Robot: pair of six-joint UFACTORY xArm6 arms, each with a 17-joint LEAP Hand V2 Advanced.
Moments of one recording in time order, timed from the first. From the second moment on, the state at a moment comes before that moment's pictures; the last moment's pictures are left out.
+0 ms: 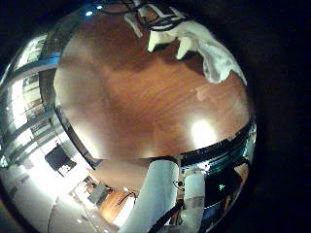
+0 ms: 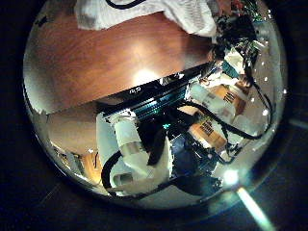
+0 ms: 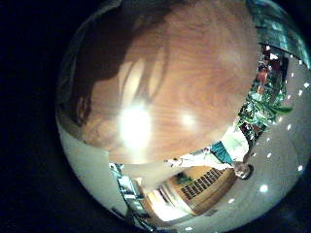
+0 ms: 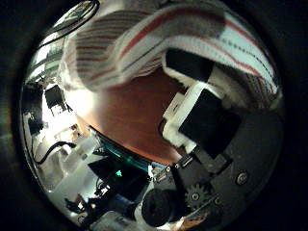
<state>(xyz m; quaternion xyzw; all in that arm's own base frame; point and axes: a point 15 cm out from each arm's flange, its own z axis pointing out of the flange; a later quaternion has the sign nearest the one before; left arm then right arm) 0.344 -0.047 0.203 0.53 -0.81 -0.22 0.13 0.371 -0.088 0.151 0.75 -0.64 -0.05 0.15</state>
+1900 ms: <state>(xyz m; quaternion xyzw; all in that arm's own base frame) 0.328 0.031 0.206 0.63 -0.75 -0.10 0.15 0.481 0.179 0.273 0.90 -0.40 0.15 0.11</state>
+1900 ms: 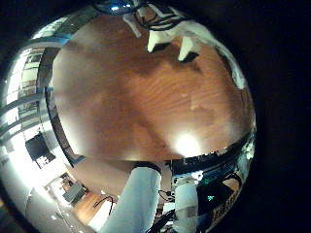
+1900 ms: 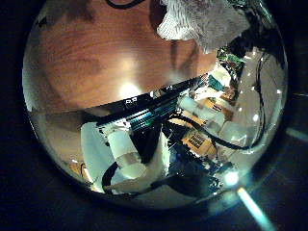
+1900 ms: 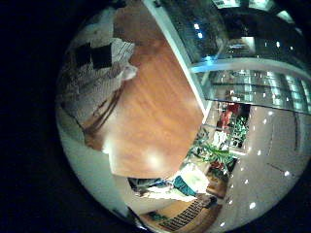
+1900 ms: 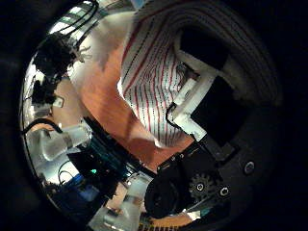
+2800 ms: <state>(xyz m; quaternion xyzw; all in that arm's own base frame) 0.327 -0.024 0.249 0.63 -0.76 -0.12 0.13 0.444 0.080 0.361 0.85 -0.52 0.00 -0.06</state>
